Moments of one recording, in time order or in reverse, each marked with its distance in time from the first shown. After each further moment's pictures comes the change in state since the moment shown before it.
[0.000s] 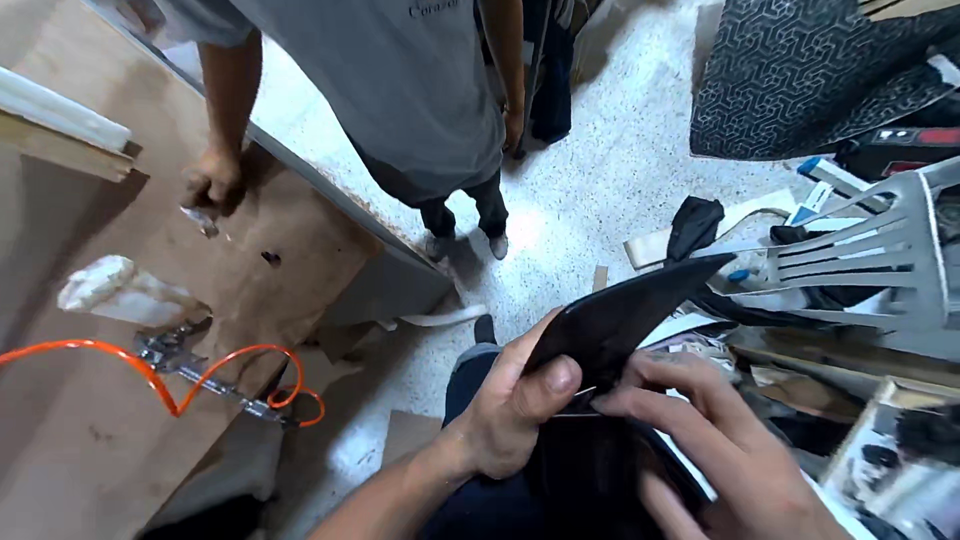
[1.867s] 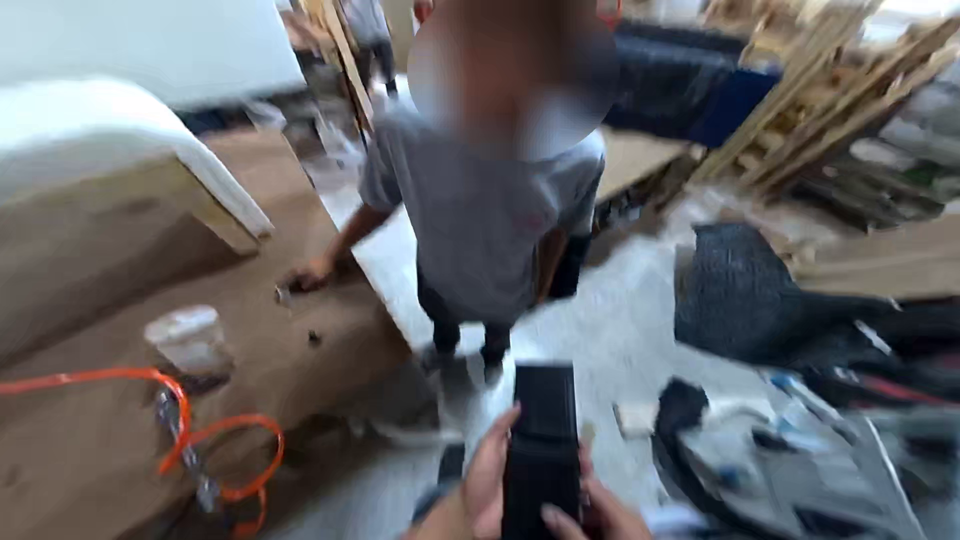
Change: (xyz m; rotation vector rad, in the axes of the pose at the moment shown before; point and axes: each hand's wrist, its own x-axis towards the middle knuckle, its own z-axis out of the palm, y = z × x) left_hand 0.022 -0.047 -0.049 -0.935 0.127 -0.368; right_hand 0.033 0.022 0.053 0.275 0.067 0.451
